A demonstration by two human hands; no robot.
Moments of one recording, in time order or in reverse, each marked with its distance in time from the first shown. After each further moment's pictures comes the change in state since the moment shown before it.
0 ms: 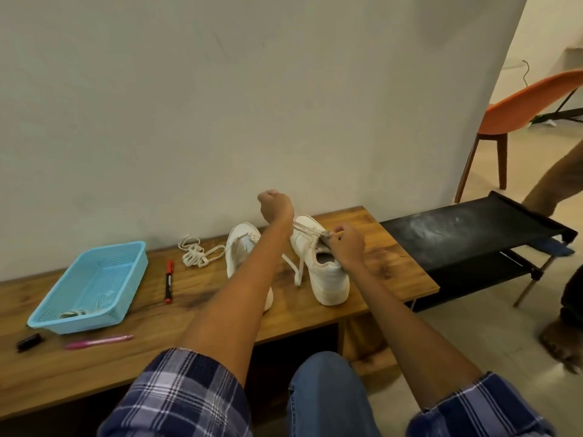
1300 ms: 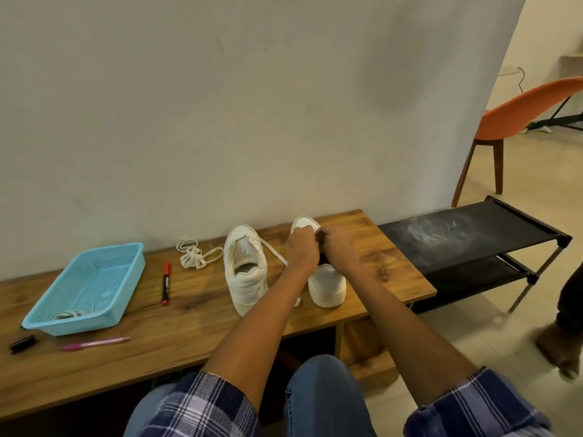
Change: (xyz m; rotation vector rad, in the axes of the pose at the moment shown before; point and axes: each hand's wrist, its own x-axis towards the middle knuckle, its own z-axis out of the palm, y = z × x) left_hand -0.023 -0.077 0.010 1.110 -0.236 0.613; right_hand 0.007 -0.002 0.004 -0.233 -0.181 -0.315
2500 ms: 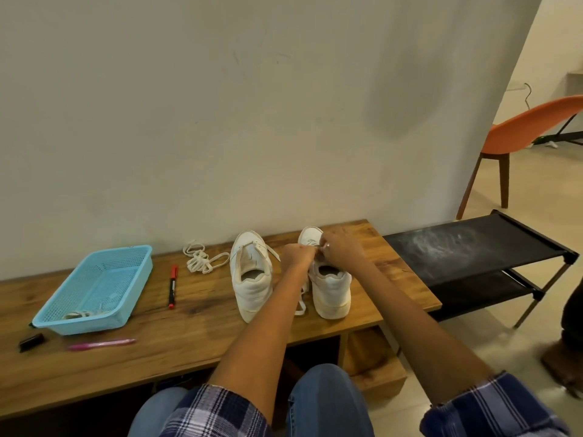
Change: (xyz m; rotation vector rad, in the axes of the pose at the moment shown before) left_hand 0.000 -0.014 -0.012 -0.802 -0.184 -0.610; right_hand 0.020 -0.006 -0.014 -0.445 -0.199 -0.144
